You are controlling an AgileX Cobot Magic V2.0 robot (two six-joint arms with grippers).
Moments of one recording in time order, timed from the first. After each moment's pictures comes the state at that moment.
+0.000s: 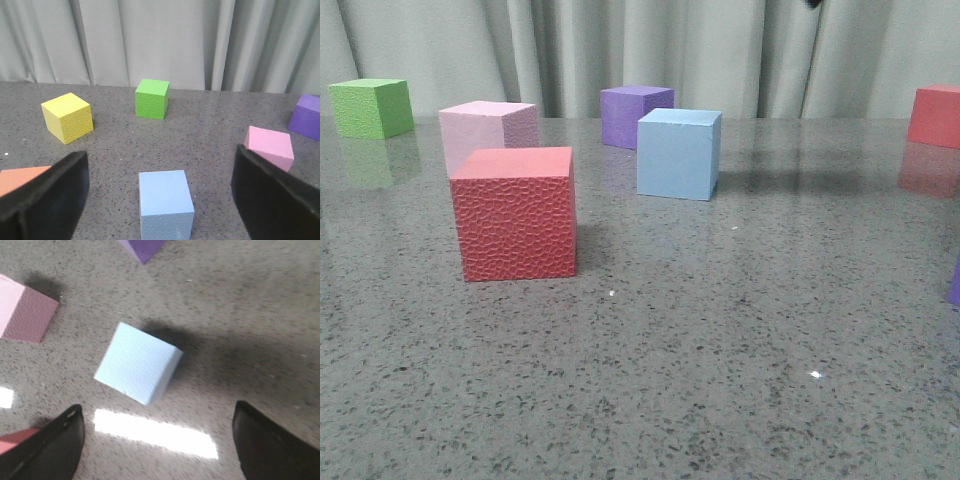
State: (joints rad) left arm 0.03 0.57 -0.67 -0.11 0.40 -0.01; right arm 0.42 1.67 -1.79 0.08 1.19 0.36
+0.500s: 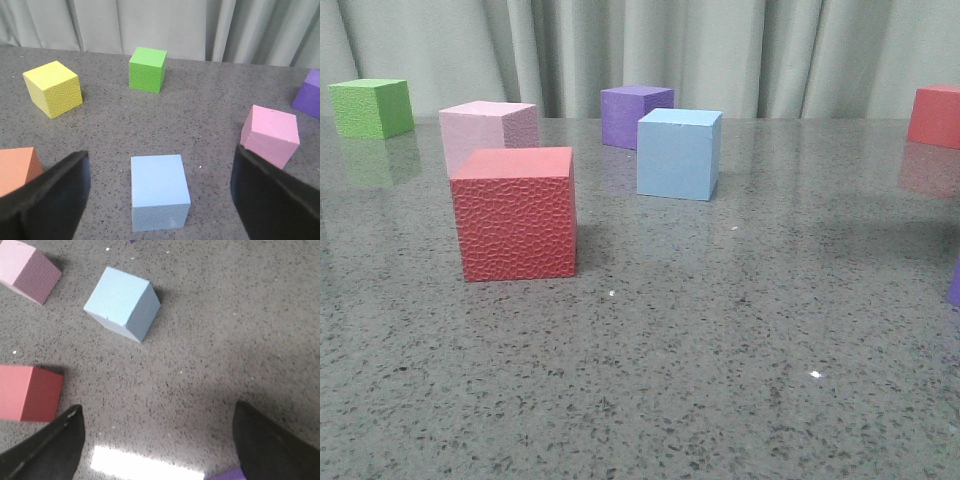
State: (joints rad) left arm 0.03 0.74 -0.76 -0.14 0.46 -0.01; right arm 0.42 1.12 -1.17 0.06 0.92 0.35
